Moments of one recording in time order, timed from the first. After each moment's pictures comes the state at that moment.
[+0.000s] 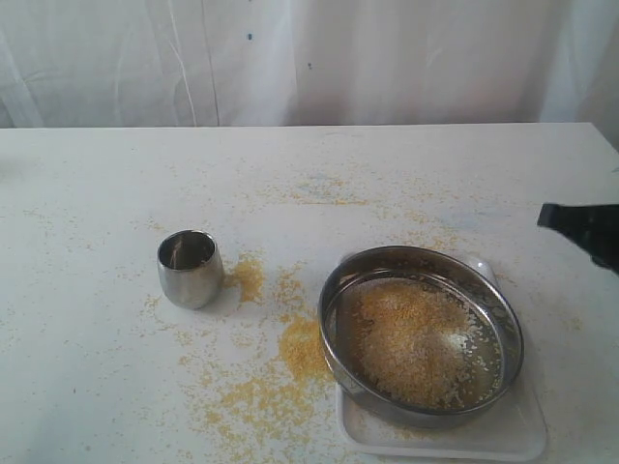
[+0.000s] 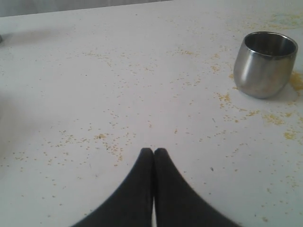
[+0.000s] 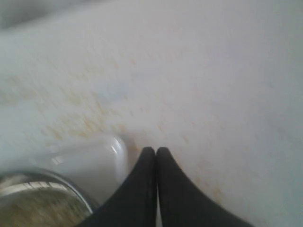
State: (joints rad) left arm 0.05 0.00 0.02 -0.06 0.40 0.10; right arm 0.00 1.31 -0.56 -0.10 0.04 0.37
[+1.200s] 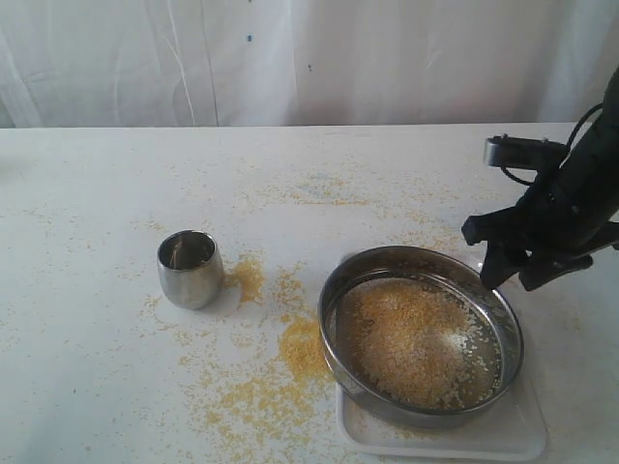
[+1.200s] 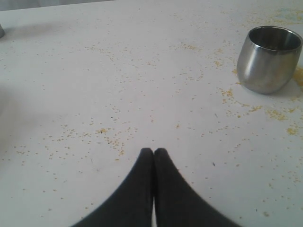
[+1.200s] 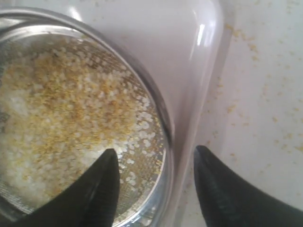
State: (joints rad) left arm 0.06 0.00 0.02 -0.06 0.41 0.10; right arm 0.06 1.74 -1.14 0.27 0.94 -0.25
